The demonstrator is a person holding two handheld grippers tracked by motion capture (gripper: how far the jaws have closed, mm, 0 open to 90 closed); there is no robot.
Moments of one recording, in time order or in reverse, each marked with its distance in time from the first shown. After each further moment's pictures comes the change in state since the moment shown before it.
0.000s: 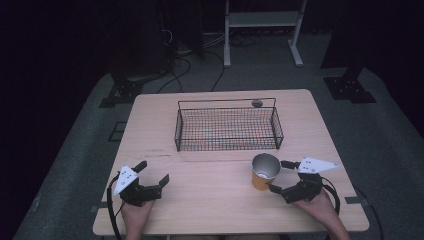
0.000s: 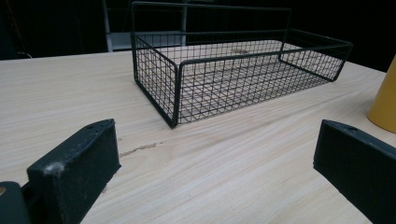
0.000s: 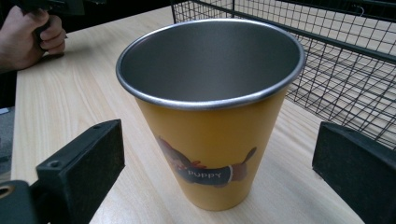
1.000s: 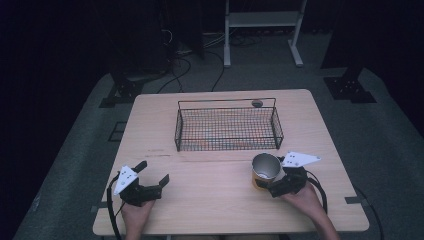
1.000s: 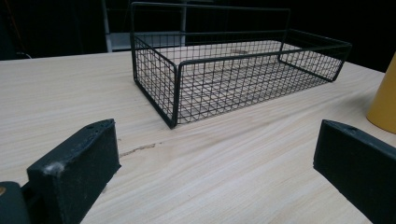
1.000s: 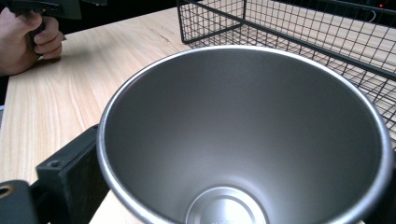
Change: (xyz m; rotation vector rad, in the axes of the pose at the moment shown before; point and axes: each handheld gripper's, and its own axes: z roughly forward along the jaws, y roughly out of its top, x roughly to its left) left arm 0.000 0.000 0.000 0.000 -0.002 0.002; right arm 0.005 0.018 0.034 0.010 0.020 -0.028
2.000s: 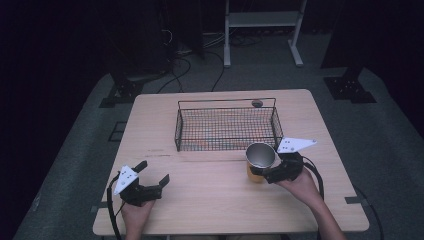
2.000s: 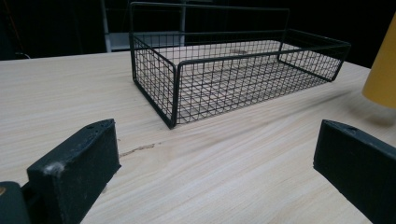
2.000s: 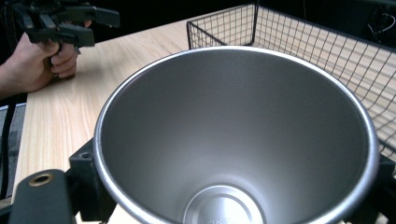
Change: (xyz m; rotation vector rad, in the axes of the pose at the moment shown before) left arm 0.000 0.000 0.000 0.000 -0.003 0.001; right arm -0.007 0.045 0.005 0.012 0.054 -0.024
